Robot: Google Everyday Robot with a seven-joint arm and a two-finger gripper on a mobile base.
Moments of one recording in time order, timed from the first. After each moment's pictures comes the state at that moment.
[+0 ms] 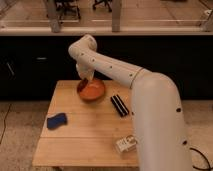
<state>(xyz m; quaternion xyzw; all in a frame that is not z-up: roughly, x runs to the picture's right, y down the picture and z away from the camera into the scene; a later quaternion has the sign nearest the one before) -0.101 -0.071 0.837 -0.16 -0.15 -0.52 0.83</state>
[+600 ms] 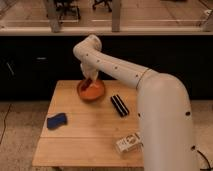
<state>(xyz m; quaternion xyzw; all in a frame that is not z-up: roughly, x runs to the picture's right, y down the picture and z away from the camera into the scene) -0.075 -0.076 0.834 -0.16 -0.13 -0.50 0.84</state>
